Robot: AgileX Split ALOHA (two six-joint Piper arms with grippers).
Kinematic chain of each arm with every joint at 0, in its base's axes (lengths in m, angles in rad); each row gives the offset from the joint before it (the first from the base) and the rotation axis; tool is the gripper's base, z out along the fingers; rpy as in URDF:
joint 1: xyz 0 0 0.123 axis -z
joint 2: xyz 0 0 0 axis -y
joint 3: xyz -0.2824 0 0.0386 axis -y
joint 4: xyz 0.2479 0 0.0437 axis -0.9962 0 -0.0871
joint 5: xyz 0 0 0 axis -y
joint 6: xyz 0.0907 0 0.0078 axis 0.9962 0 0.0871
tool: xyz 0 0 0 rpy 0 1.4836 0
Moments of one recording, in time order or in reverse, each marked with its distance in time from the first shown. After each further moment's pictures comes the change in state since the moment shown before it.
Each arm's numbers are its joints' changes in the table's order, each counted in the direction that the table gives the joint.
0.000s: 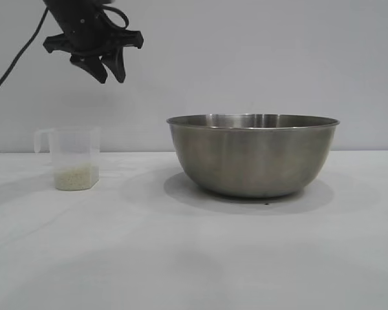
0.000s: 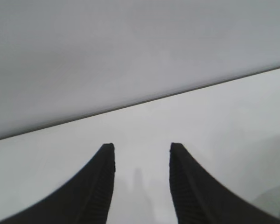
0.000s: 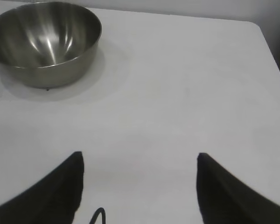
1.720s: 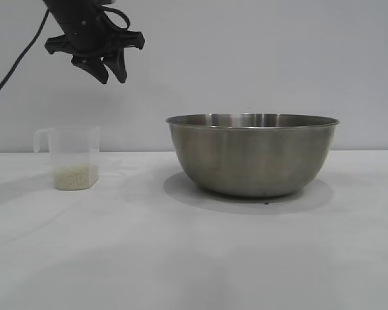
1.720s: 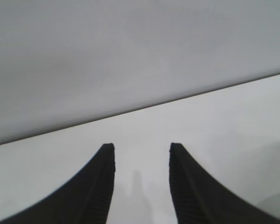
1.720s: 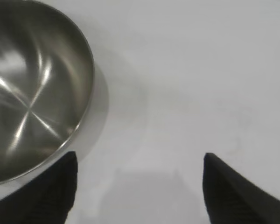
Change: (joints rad) left arm 0.000 -0.035 0.000 0.013 0.013 -0.018; right arm 0.000 -1.133 0.258 -0.262 0.663 -0.318
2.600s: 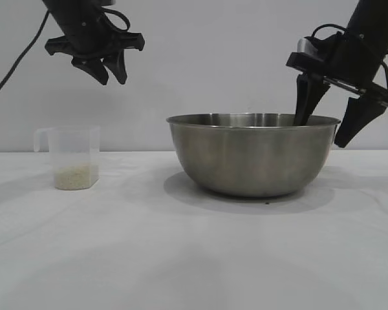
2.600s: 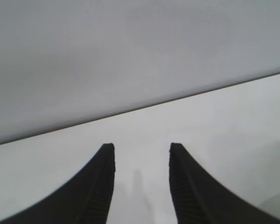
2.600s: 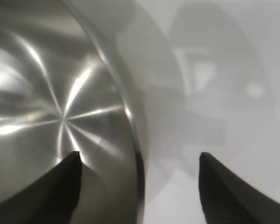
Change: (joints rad) left arm 0.000 -0.002 0.000 -0.011 0.001 0.000; right arm -0.027 -0.988 0.926 -0.129 -0.603 0.106
